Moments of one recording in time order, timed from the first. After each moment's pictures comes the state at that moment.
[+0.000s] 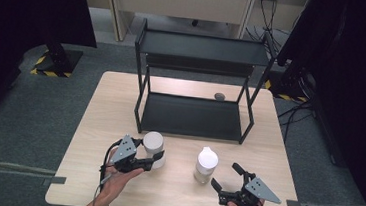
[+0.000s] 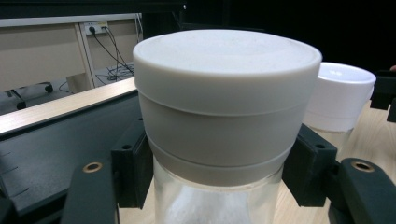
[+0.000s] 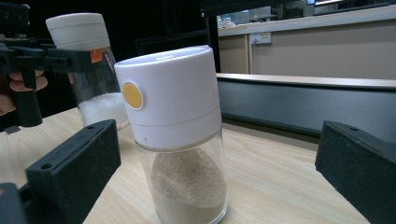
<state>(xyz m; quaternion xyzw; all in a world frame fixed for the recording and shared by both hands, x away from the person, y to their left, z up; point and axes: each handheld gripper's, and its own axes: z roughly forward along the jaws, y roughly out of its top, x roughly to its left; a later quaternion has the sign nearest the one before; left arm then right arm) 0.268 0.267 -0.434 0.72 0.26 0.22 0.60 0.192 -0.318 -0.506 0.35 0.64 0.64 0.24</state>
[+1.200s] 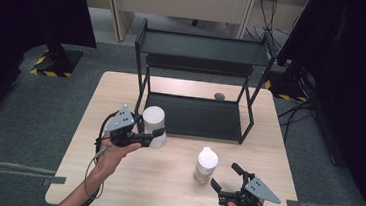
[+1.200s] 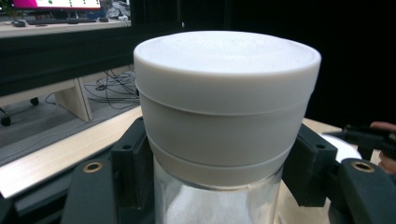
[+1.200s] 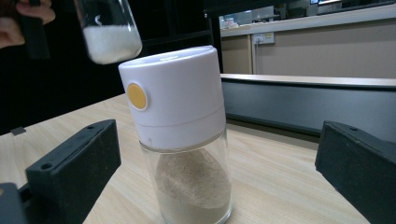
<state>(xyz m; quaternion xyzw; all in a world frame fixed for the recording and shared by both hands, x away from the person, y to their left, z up) 0.314 0.278 -0.345 0.73 0.24 0.20 0.61 0.193 -0.318 -0.507 0.35 0.64 0.65 0.23</state>
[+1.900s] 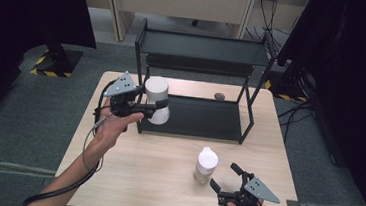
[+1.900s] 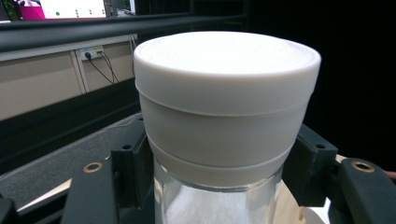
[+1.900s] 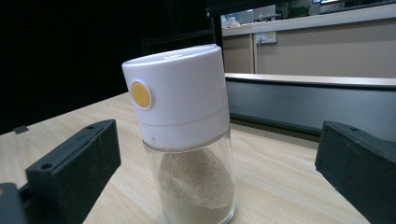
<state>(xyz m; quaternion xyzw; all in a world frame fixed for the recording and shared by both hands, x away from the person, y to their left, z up) 0.344 0.270 -0.267 0.73 0.24 0.21 0.60 0.194 -0.318 -0.507 0.34 0.64 0.65 0.23</state>
